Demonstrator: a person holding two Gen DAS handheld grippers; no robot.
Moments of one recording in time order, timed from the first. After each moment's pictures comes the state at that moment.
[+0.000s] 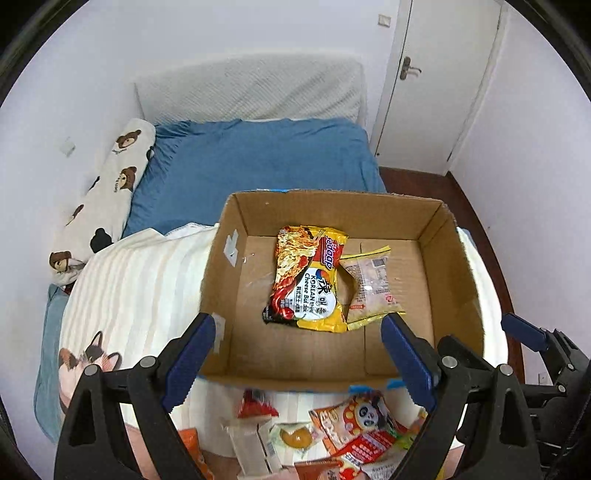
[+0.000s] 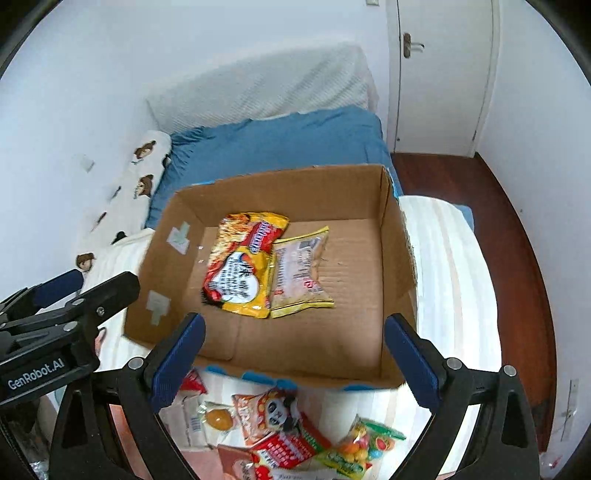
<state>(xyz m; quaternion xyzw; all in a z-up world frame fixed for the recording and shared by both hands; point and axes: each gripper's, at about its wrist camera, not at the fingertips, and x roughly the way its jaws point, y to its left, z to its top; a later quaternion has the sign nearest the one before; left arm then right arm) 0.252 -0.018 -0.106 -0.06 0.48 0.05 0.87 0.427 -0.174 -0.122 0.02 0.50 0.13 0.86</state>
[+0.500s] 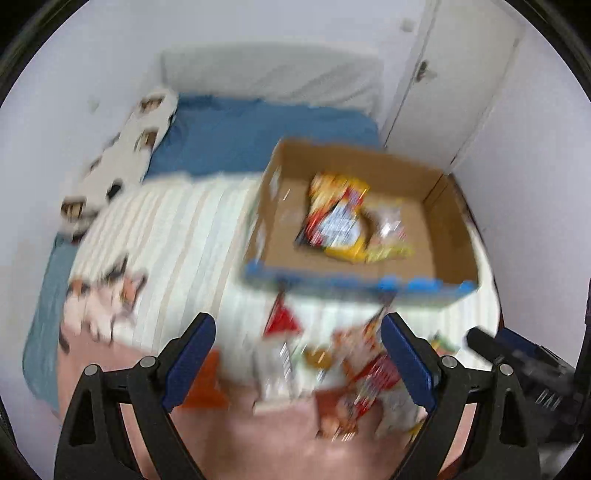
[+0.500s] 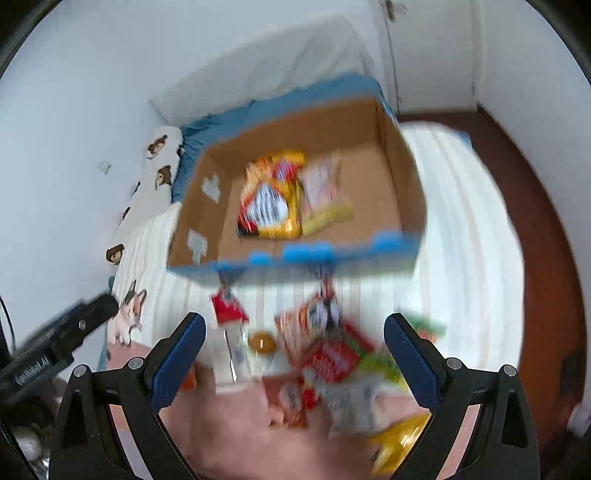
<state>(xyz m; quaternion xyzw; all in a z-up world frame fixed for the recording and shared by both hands) 0.137 0.033 -0.129 -0.12 0.52 0.07 0.85 0.329 -0.193 -0.146 0.11 0.55 0.14 0.81</state>
